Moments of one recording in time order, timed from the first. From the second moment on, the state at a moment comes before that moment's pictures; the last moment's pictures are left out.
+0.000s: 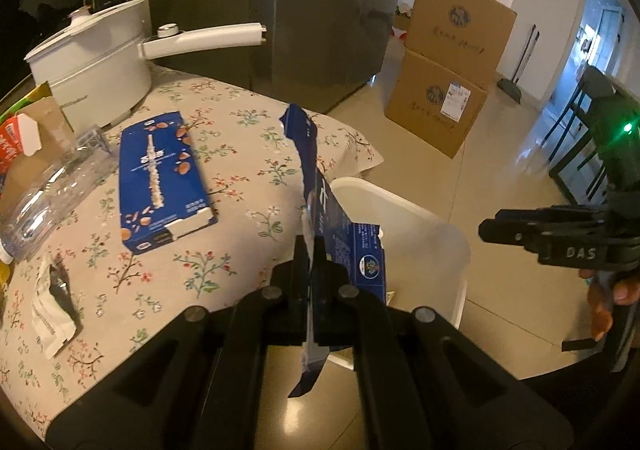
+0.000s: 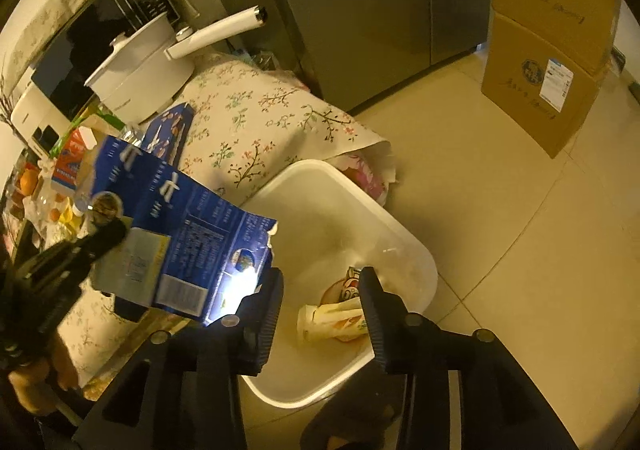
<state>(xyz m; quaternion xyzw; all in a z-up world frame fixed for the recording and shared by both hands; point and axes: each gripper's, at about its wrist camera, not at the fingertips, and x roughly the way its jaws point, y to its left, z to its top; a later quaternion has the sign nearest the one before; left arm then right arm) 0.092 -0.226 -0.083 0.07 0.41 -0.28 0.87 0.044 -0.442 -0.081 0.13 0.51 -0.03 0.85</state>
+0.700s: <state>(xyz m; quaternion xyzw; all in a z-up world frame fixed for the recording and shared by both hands) 0.091 -0.199 -0.081 0.09 0.41 -0.25 0.87 0.048 -0.435 -0.075 0.13 0.50 -0.04 0.86</state>
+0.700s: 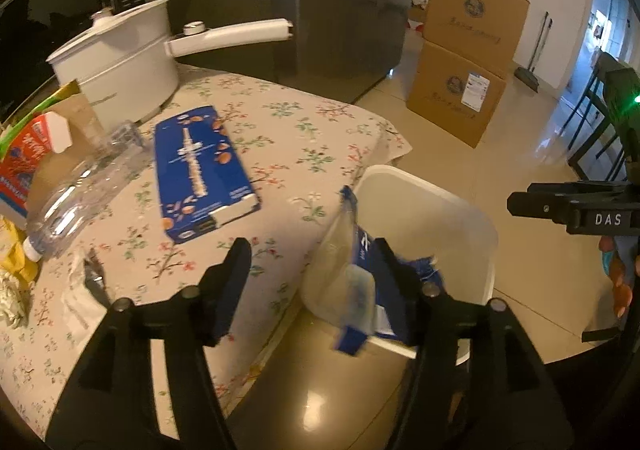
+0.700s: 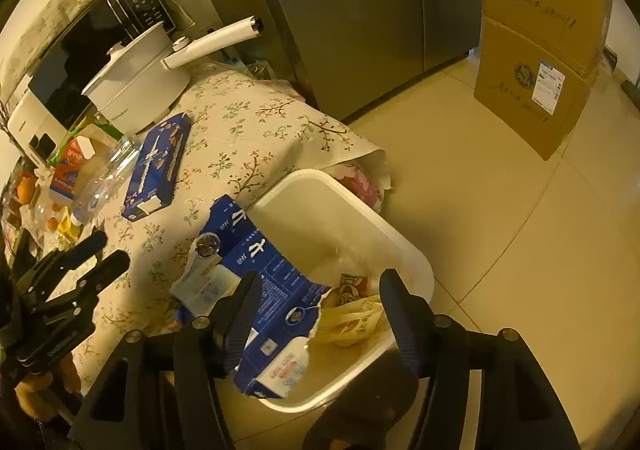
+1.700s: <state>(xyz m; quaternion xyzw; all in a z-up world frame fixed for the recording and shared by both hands) 0.113 -0.040 -0.089 0.04 0.46 -0.13 0.88 0.090 -0.357 -0.062 0.08 0.50 -0.01 0.86</state>
